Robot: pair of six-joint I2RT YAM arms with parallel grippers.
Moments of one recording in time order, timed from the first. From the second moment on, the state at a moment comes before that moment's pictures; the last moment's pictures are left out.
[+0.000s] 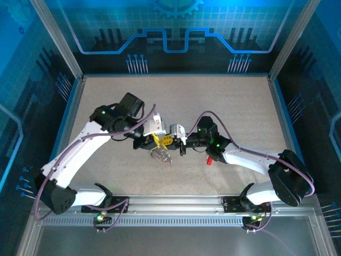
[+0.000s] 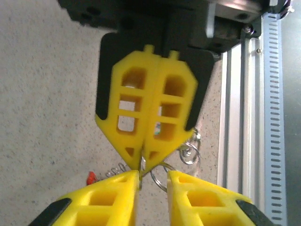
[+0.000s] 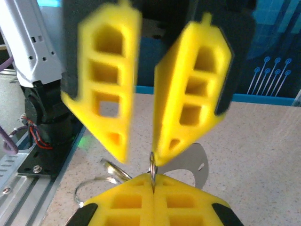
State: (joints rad) left arm -0.52 1.28 1.34 -1.16 0.56 0.69; right arm 0.75 1.37 0.70 0.47 -0.75 -0.25
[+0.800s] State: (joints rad) left arm -0.43 0.98 0.98 -0.66 0.77 0.59; right arm 0.75 1.32 0.59 0.74 -0.76 -0.24
